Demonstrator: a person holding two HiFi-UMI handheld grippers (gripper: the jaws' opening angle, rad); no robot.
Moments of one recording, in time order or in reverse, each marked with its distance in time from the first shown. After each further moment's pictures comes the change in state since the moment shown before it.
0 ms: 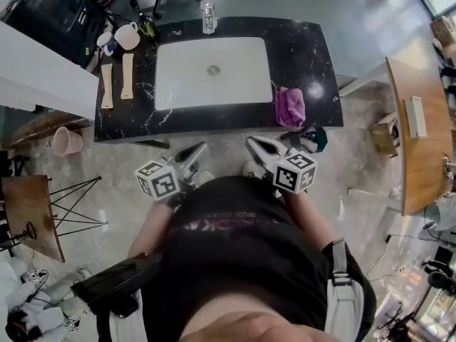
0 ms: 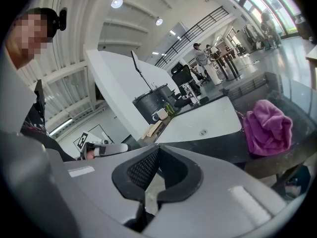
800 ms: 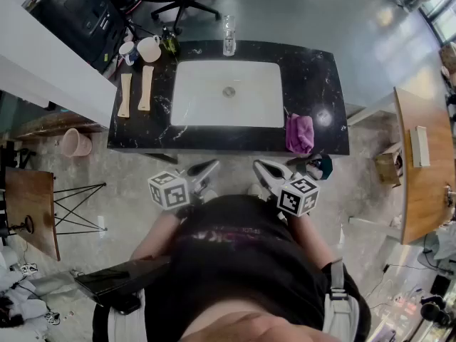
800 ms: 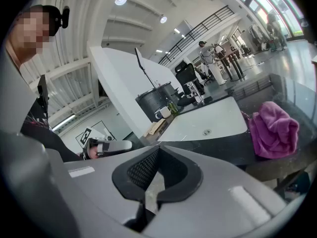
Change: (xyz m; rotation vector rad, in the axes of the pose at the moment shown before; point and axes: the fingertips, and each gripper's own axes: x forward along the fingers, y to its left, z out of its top) left arm 0.004 -0.002 -0.002 -0.004 0.014 -0.009; right arm 0.000 0.009 -0.004 -0.032 0.024 0.017
